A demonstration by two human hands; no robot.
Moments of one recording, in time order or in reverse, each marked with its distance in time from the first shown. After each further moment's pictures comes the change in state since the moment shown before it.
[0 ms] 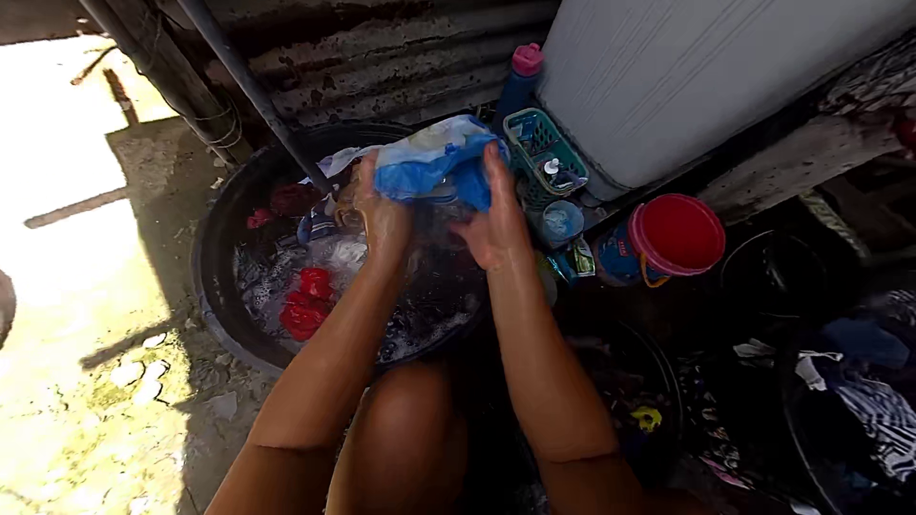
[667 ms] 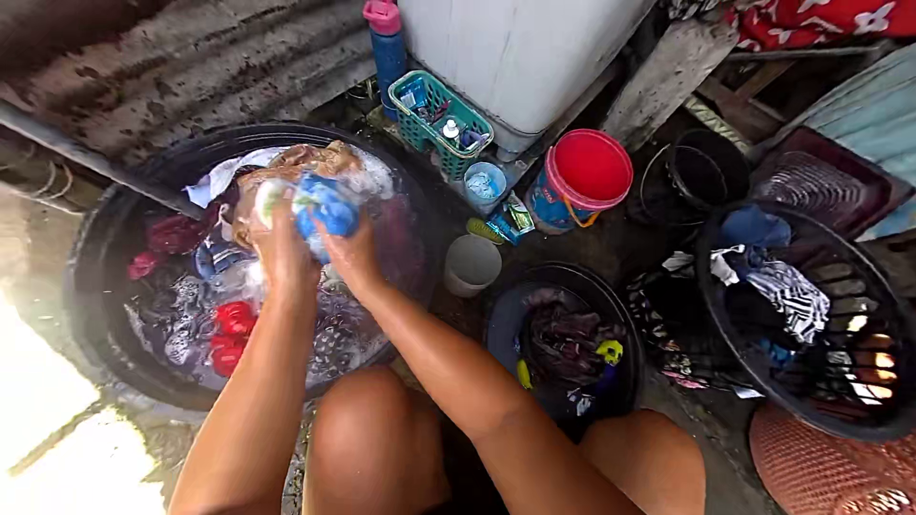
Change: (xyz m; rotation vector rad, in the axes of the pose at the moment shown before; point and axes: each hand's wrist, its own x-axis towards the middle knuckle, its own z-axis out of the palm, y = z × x) left_hand -0.018 -0.026 -0.014 0.014 -0.107 -0.275; right_hand 0.008 0.097 0.021 -0.287 0.291 -0.454
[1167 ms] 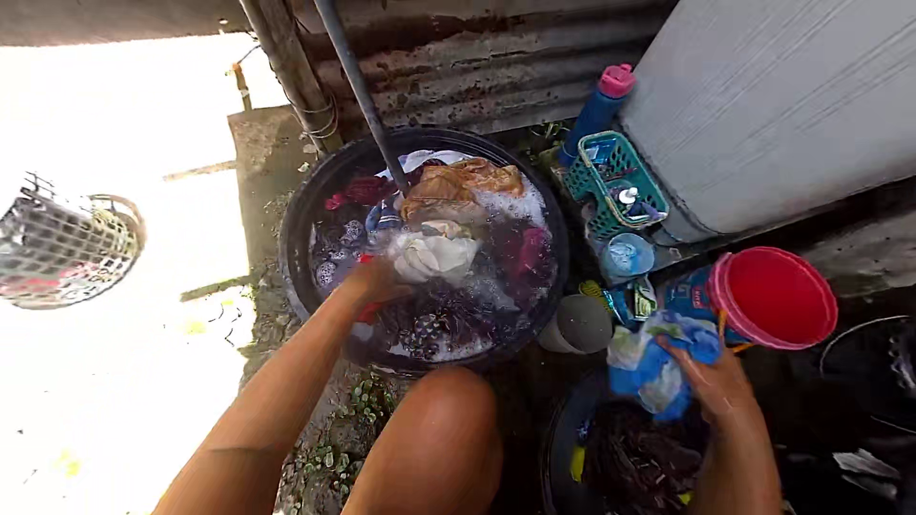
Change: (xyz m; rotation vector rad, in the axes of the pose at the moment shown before) left_hand -0.006 -0.018 -0.177 1.413 -0.529 -0.443; right_hand 0.016 -0.044 -0.287 -0.758 -0.174 0.309
